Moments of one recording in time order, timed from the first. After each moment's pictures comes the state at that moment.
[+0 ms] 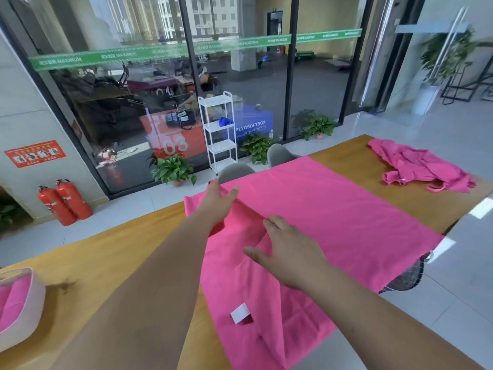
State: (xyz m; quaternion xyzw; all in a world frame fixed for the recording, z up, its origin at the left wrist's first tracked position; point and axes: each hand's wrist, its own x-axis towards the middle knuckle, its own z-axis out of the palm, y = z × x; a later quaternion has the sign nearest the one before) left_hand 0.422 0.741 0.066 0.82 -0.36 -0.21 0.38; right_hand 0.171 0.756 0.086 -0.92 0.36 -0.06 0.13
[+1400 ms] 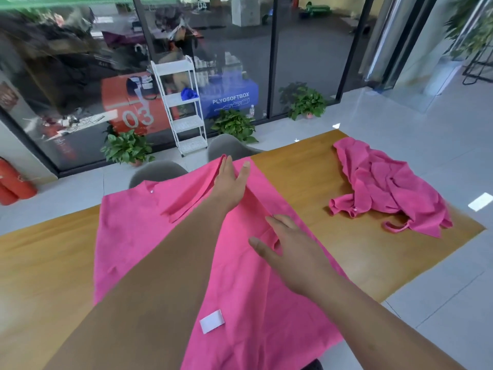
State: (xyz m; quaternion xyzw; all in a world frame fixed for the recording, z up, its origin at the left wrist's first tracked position) left_hand 0.226 0.253 0.015 0.78 -0.39 -0.22 0.43; right_hand -0.019 0.295 0.045 -0.89 0.36 -0.08 0.26
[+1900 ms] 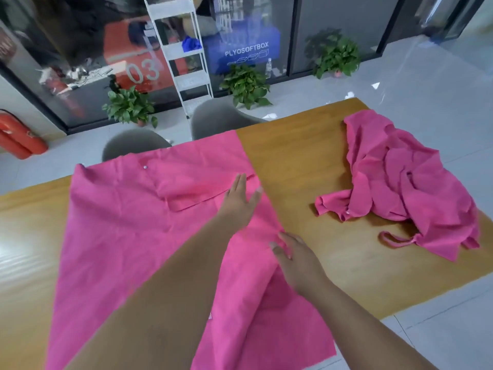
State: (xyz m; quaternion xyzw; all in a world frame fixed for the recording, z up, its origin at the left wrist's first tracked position) left_hand 0.143 0.120 -0.118 0.85 -0.38 -0.25 0.28; right_hand -0.085 0.096 -0.113 -0.81 0.40 -0.01 0.43
